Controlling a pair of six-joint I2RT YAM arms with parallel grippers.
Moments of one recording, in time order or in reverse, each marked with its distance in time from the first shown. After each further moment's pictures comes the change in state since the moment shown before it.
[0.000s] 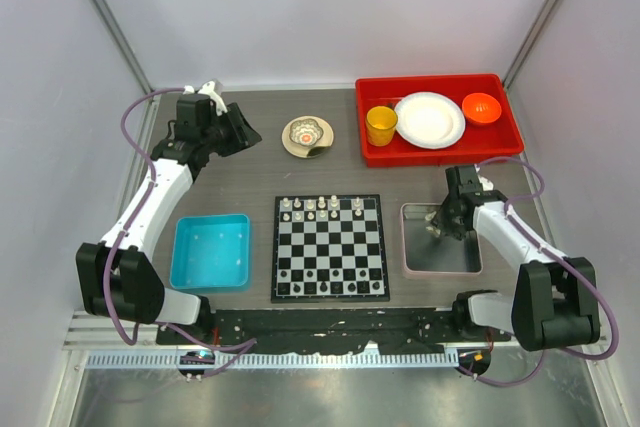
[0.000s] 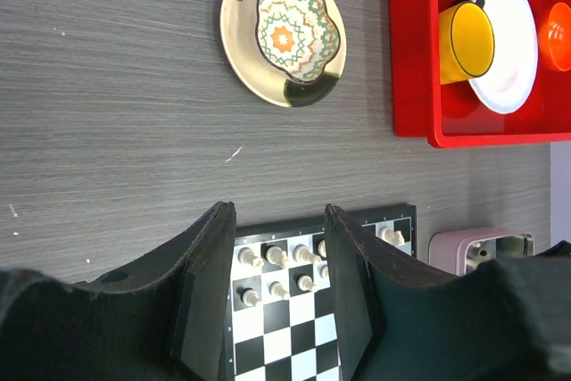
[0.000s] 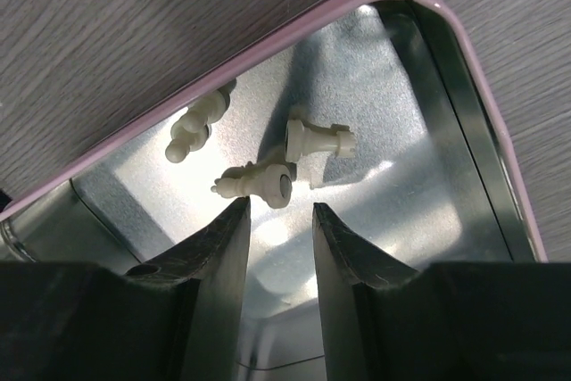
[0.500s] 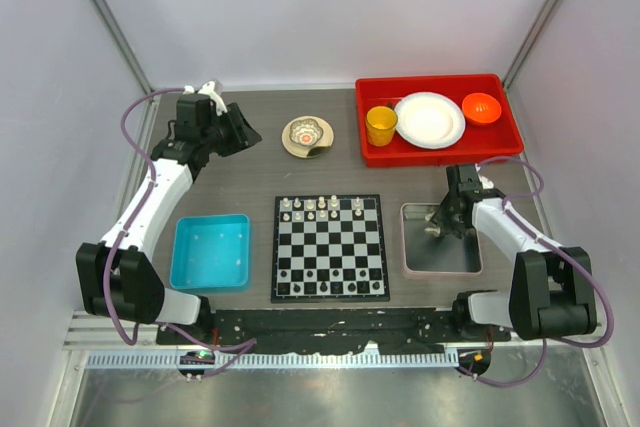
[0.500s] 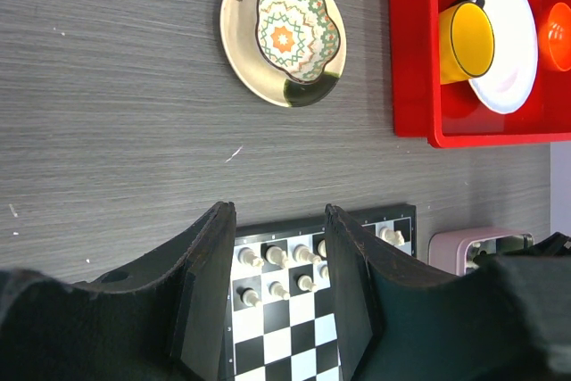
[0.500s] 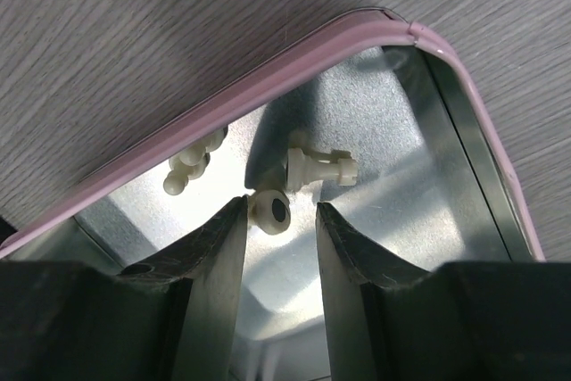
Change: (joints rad) left arm 0.000 0.000 0.000 0.000 0.000 0.000; right arm -0.021 0.048 0.000 0.051 0.000 0.000
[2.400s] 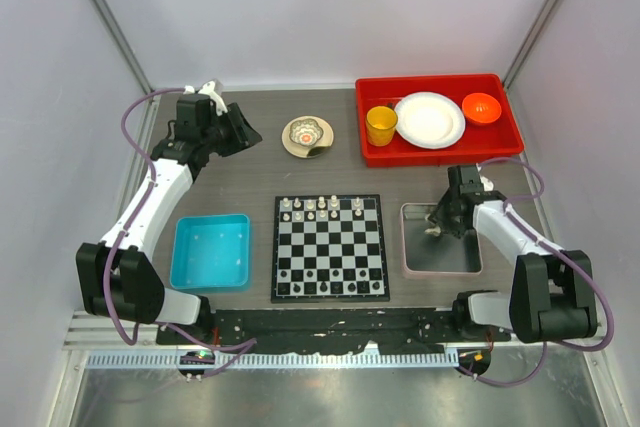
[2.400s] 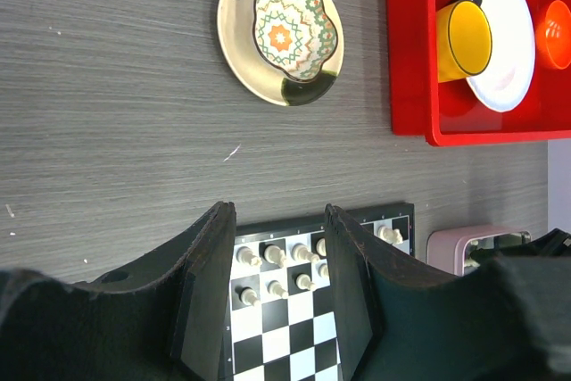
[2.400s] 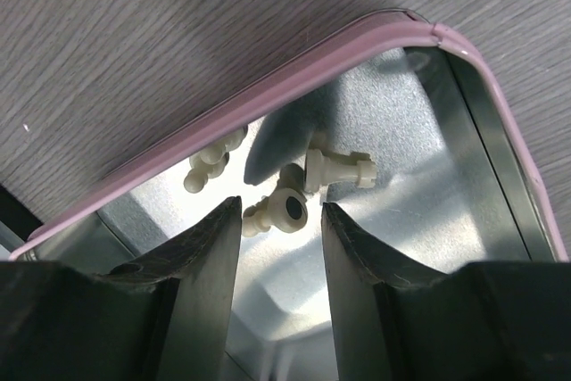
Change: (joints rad) left arm 0.000 0.000 0.000 0.000 0.008 -0.001; right arm -0.007 -0.017 -0.016 0.034 -0.036 0.013
